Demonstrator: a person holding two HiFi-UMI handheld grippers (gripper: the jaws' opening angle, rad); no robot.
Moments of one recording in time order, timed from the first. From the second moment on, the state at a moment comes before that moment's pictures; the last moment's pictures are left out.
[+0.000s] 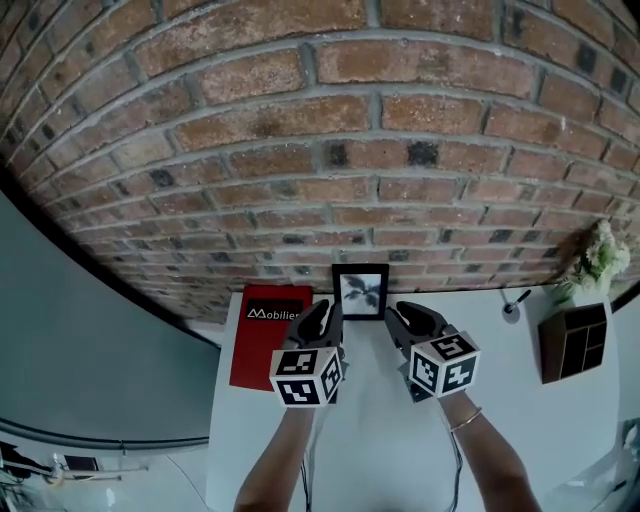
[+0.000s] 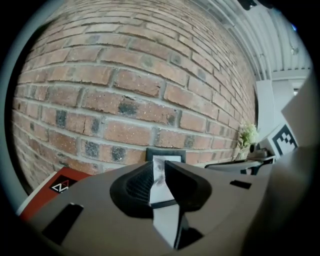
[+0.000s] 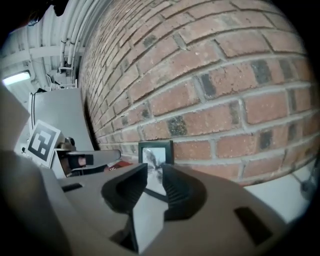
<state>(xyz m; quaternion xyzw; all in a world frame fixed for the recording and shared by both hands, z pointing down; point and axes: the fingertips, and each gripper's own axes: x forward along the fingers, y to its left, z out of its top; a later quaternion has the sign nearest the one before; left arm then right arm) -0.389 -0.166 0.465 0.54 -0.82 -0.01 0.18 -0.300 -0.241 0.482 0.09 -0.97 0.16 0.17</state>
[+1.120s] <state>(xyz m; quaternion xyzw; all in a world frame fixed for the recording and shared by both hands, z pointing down) -0.308 -0.066 0.413 0.52 -0.84 0.01 0.15 -0.177 -0.181 0.422 0.14 -0.97 0.16 0.15</state>
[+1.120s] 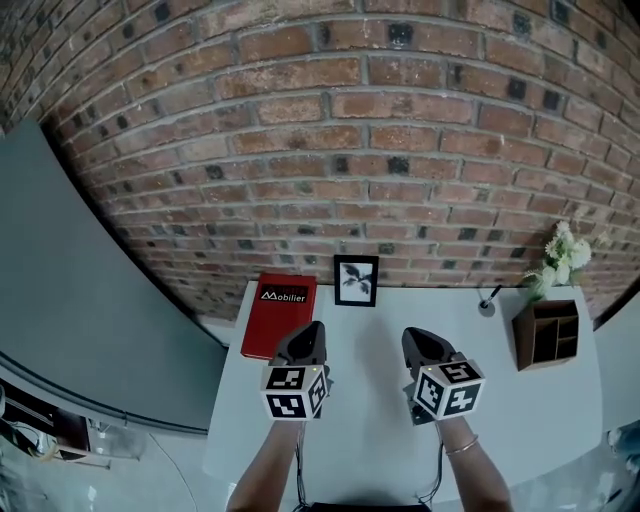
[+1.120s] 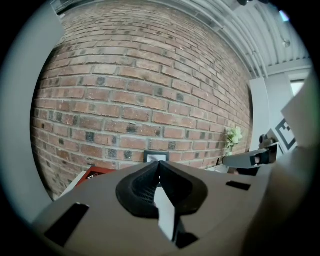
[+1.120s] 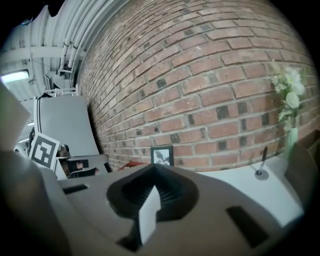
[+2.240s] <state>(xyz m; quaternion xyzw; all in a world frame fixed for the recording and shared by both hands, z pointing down) -0.288 -0.049 0.418 0.52 -0.84 0.02 0.16 -0.150 -0.180 0.428 0.18 -0.96 0.14 0.16</state>
